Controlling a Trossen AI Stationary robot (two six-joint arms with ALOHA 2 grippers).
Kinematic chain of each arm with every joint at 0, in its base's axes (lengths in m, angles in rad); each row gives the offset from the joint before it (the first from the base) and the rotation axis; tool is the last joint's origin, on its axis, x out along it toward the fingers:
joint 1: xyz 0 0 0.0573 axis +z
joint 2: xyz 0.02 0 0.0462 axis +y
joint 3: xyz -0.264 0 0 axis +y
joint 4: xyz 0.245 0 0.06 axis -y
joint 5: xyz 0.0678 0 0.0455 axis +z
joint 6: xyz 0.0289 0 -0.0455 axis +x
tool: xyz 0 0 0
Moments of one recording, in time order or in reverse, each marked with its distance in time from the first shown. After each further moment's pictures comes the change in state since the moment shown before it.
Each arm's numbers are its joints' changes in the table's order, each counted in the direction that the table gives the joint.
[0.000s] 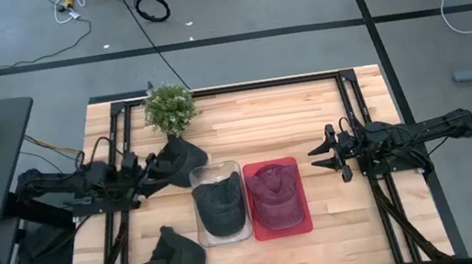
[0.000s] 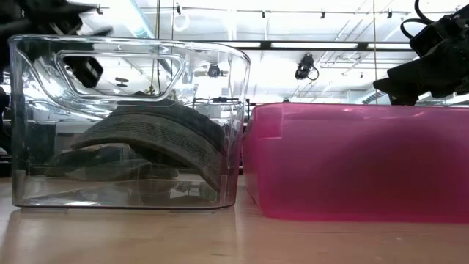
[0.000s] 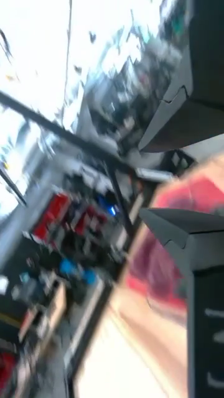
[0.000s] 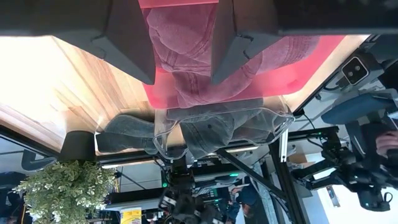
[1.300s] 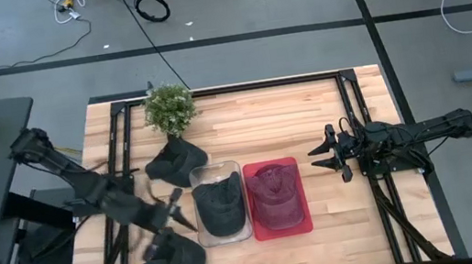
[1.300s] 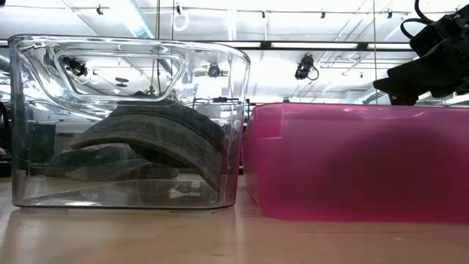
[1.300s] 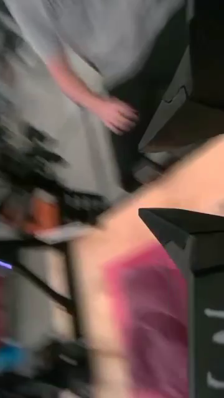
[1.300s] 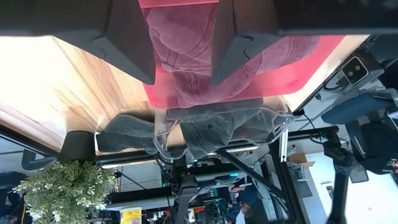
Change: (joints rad) left arm -0.497 0.979 -0.810 -0.343 0.127 0.367; right arm 0.000 0.000 0.000 0.000 0.000 0.000
